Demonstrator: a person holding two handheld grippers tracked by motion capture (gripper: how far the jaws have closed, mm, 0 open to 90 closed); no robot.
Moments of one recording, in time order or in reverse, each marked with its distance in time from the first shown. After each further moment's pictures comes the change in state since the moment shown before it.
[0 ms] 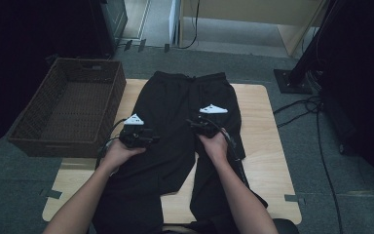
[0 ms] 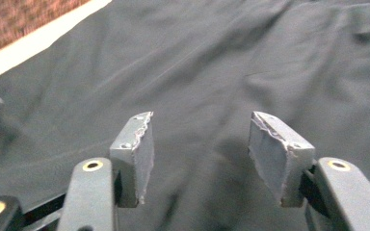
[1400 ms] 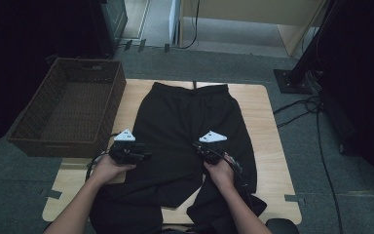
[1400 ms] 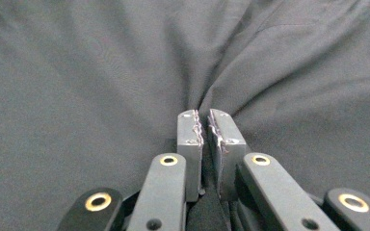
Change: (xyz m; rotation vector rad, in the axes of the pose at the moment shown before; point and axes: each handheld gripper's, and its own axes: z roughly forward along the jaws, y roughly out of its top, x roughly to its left) left arm -0.015 -0.038 -0.026 0.049 -0.020 0.013; right arm 0.031 -0.067 -0.051 0.085 0.007 -0.125
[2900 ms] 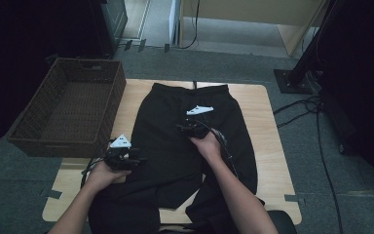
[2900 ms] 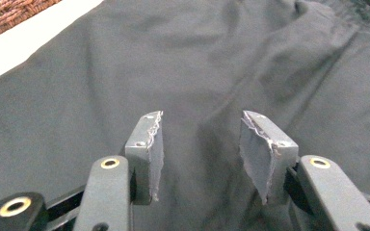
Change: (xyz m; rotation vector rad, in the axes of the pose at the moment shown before) left arm -0.008 -0.021 -0.017 0.017 0.082 -0.005; right arm -0.016 0.080 0.056 0.013 0.101 0.035
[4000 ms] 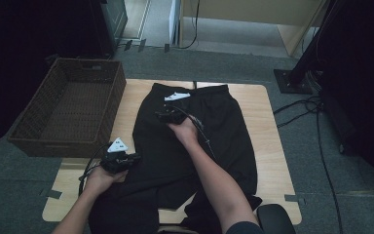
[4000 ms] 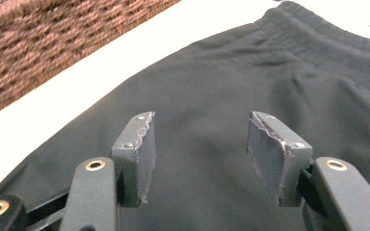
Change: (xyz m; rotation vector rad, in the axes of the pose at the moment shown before) left arm -0.004 -0.008 -0.002 0.005 0.058 -0.004; right arm 0.025 0.060 0.065 -0.051 0.039 0.006
